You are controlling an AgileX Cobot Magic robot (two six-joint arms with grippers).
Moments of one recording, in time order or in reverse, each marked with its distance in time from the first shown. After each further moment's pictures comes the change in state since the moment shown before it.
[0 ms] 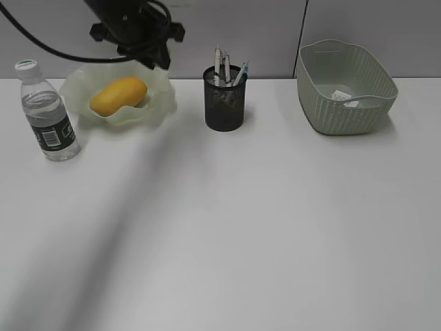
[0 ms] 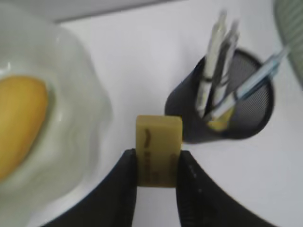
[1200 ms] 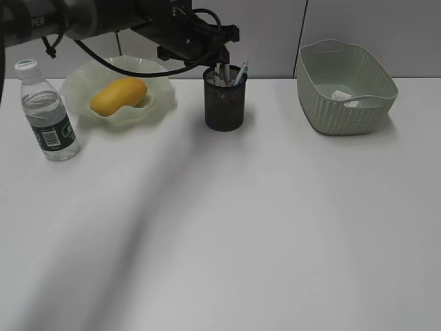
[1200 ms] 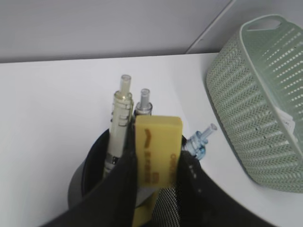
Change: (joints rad) left arm -0.090 0.167 -0.031 -0.262 -0.426 0.015; right arm 0.000 0.000 0.000 -0.004 -0.007 0.011
